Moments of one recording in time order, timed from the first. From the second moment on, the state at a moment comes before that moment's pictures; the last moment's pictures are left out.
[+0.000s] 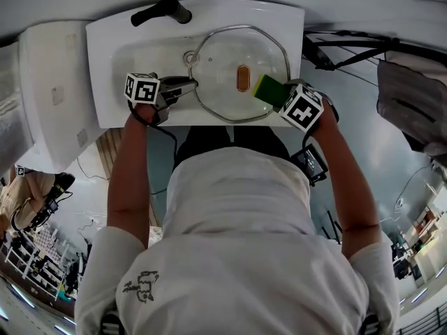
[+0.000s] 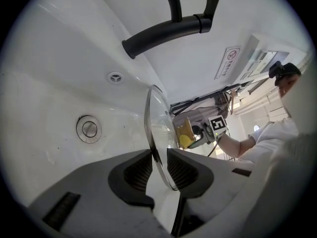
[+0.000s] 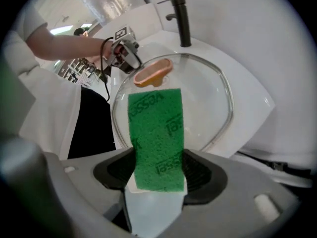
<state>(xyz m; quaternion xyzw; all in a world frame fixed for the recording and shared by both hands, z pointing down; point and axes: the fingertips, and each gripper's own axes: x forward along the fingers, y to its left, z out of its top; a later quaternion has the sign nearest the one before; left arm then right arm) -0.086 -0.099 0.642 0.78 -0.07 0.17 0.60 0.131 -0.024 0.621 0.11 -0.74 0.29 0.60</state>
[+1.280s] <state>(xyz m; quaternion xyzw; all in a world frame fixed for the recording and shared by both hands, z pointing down) -0.086 -0.094 0.636 0.76 -0.01 0.16 0.63 -0.088 -0.114 0.601 0.30 -0.73 0.37 0.50</state>
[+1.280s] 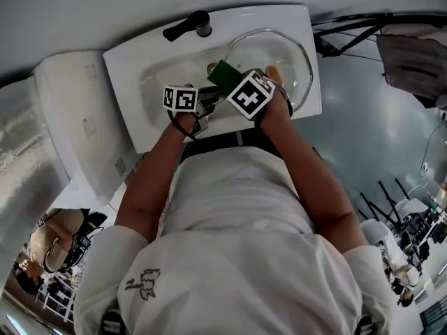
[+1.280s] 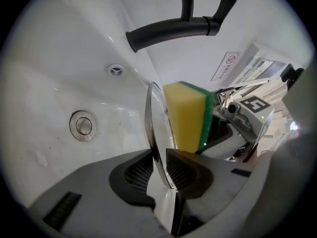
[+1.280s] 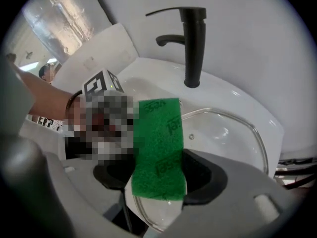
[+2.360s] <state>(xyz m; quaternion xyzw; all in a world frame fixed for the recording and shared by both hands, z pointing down) -0.087 -0.093 0.635 0.75 -0.01 0.13 0.65 -0.008 0.004 0.599 0.35 -0.67 0.43 0.50</state>
